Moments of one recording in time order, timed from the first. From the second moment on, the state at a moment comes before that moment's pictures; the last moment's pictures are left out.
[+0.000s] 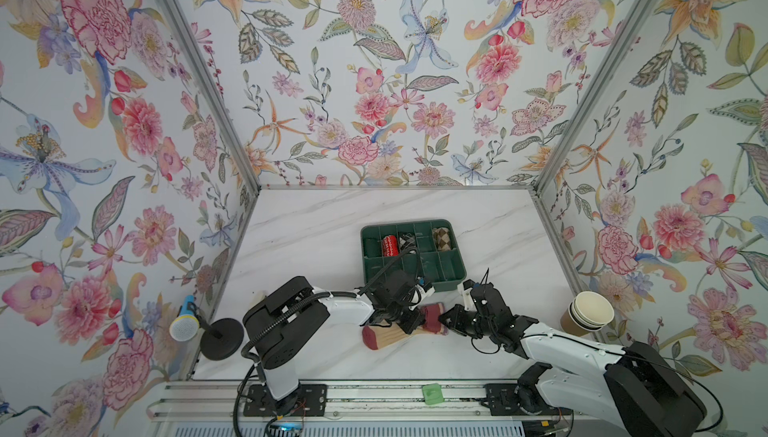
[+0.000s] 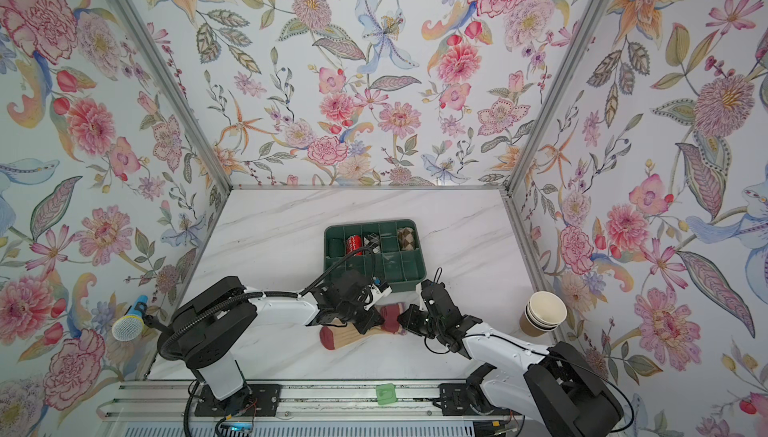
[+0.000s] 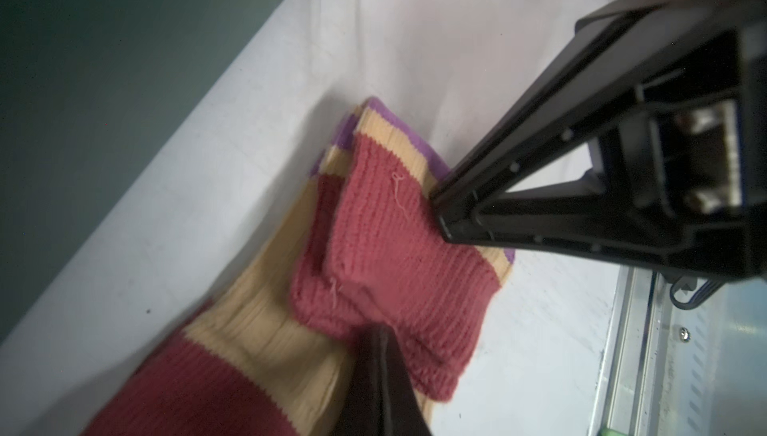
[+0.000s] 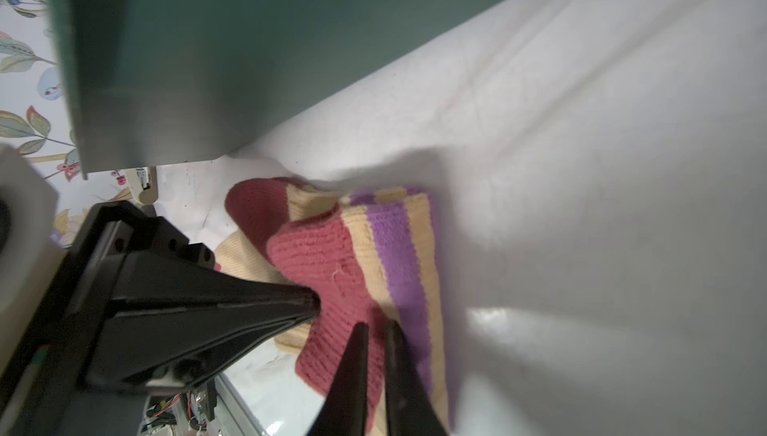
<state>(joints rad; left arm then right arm) -0.93 1.76 0.83 0.02 0.39 -0.21 0.62 1.15 0.29 0.03 -0.31 0.91</state>
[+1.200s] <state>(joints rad) -0.93 1.80 0.93 -0.03 0.30 -0.18 0.69 1.19 0.38 -0.09 -0.27 0.81</state>
